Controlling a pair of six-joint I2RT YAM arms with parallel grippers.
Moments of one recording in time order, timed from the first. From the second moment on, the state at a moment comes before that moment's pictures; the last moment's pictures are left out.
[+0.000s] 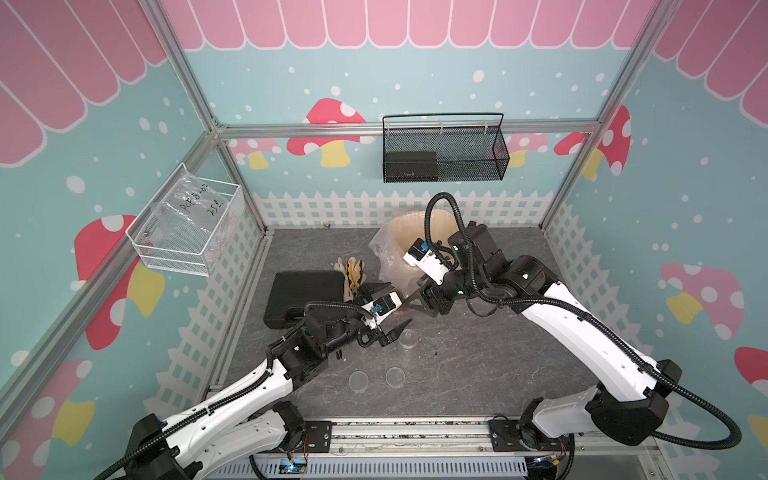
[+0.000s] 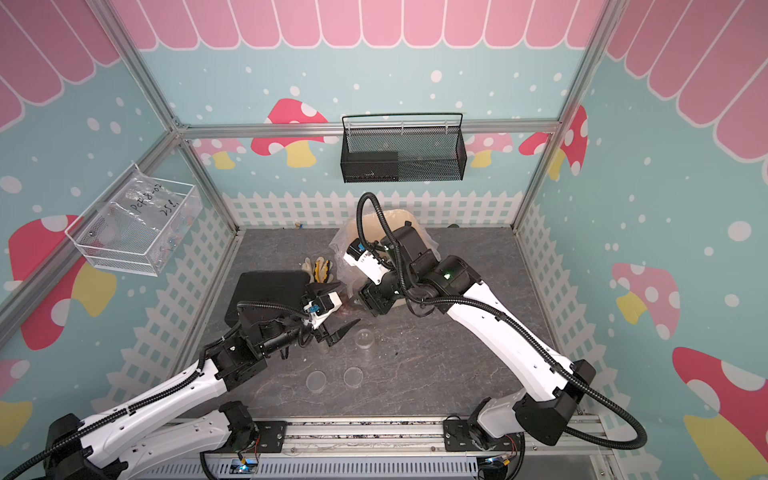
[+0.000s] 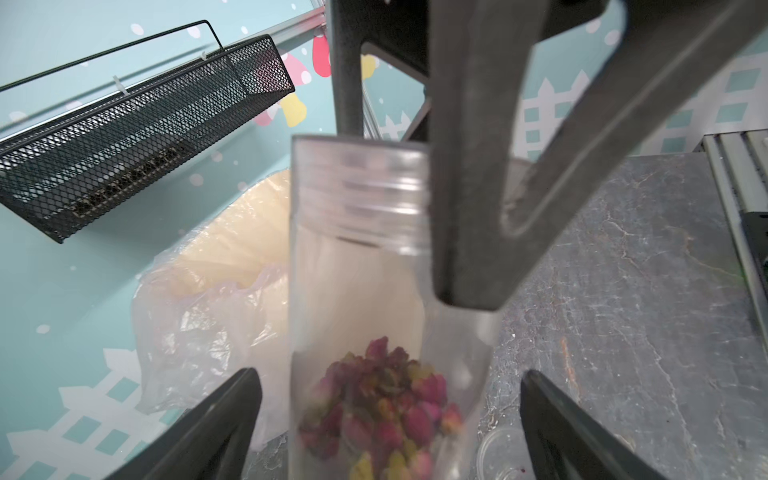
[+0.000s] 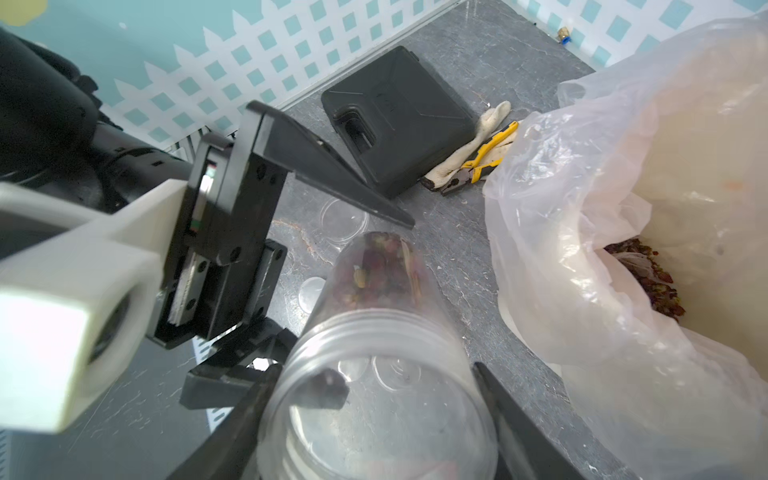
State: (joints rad) left arm -0.78 0.94 0.68 0.10 0.14 0.43; right arm 0.77 1.40 1.63 -0.98 -0.34 -0.10
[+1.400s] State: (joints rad) left arm -0.78 0.92 0.63 0.15 0.16 0.51; right arm 0.78 1.14 1.39 -0.76 -0.31 -0.07
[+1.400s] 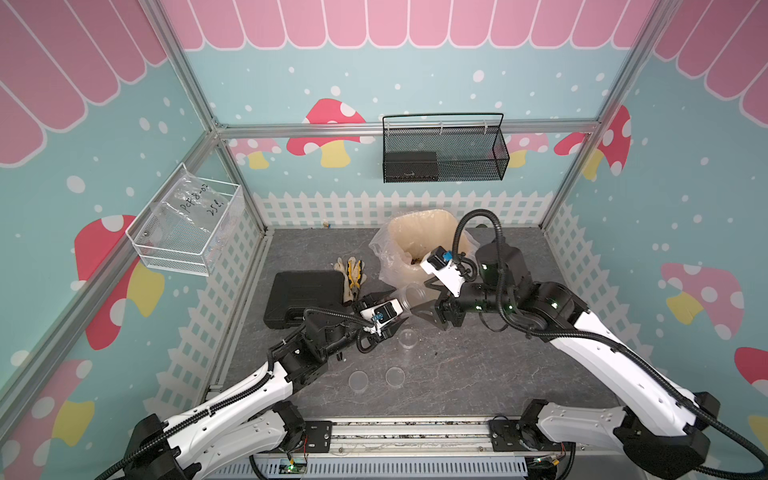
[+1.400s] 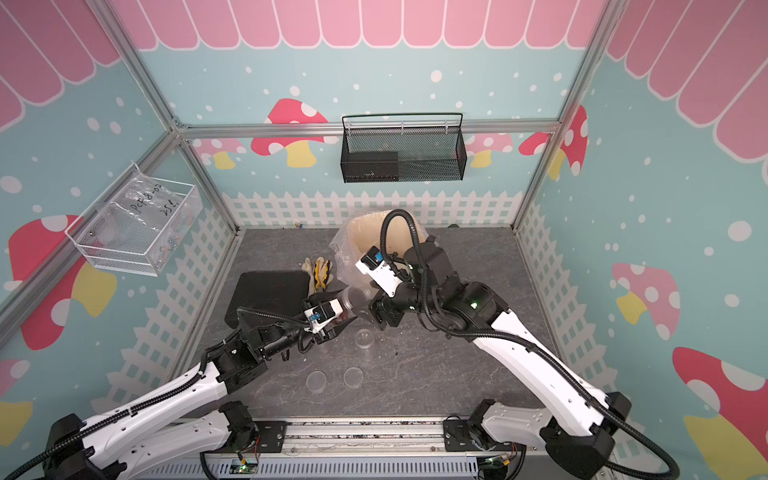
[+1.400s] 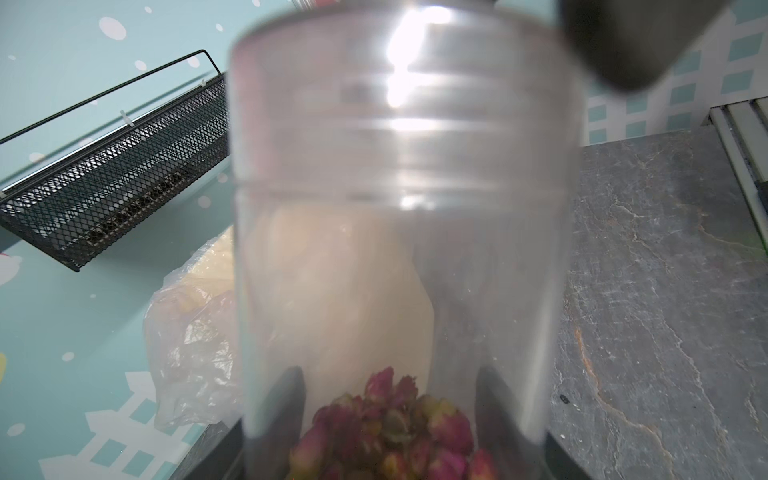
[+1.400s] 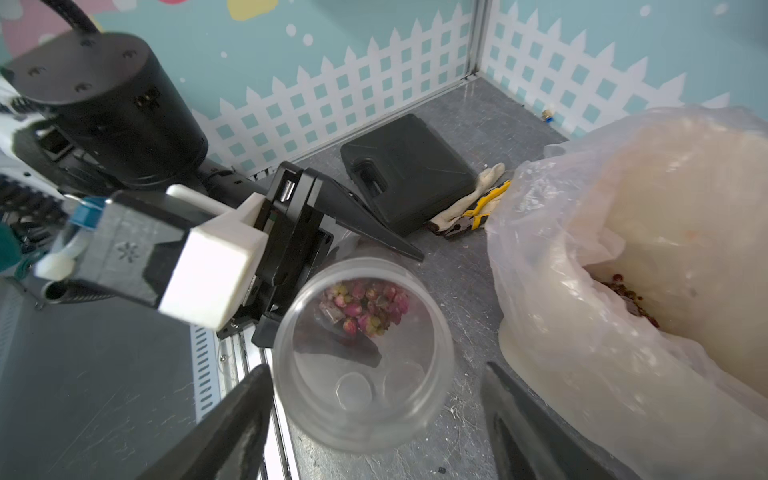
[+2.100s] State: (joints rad) left arm -0.78 0.92 0.63 0.11 0.08 0.60; right arm 0.74 1.12 1.26 -0.61 -0.29 0.33
